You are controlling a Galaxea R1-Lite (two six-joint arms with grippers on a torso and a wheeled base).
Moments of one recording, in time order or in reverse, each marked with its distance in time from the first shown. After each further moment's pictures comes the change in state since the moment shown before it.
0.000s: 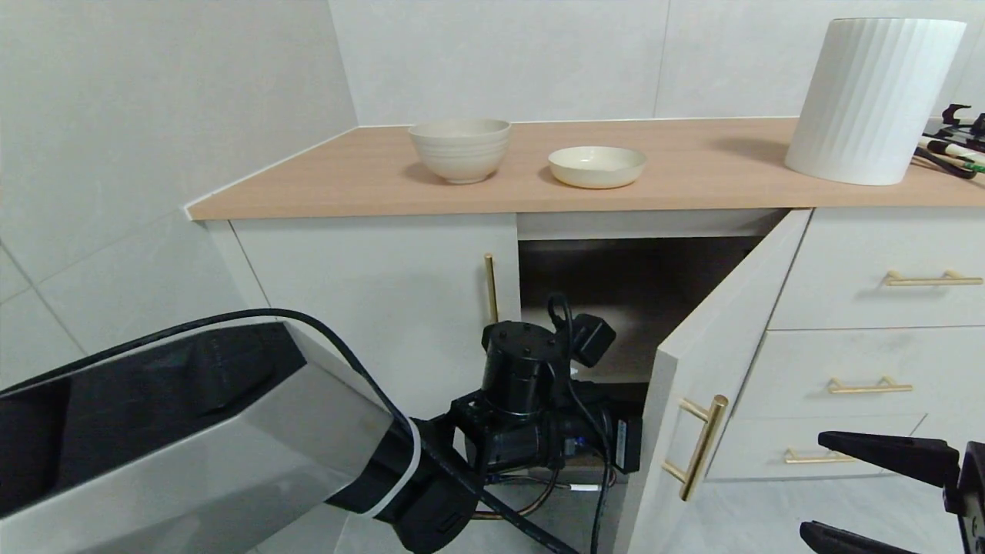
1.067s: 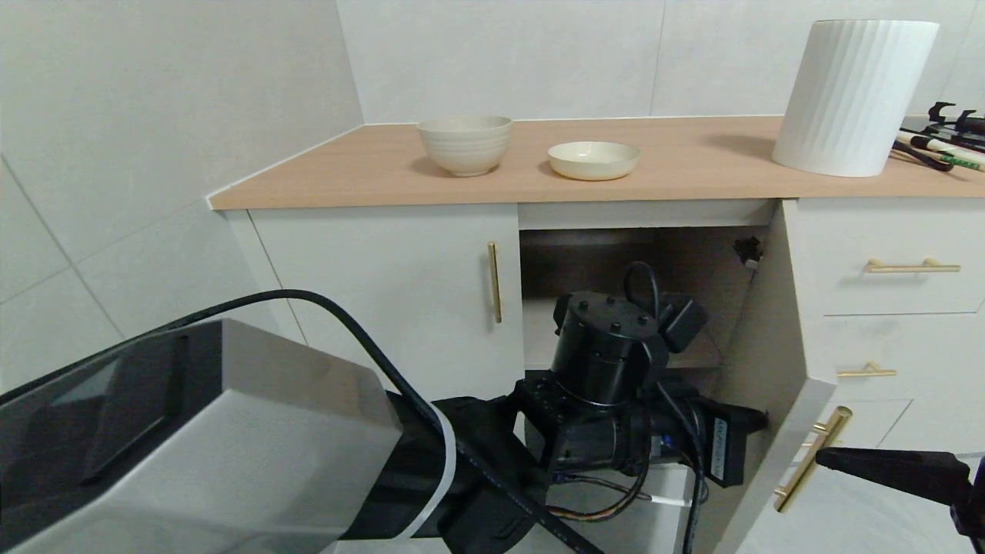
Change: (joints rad) left arm -0.143 -0.030 -0.234 0.239 -0.003 -0.082; right arm 0.118 -0.059 -0.008 0.001 0.038 0.008
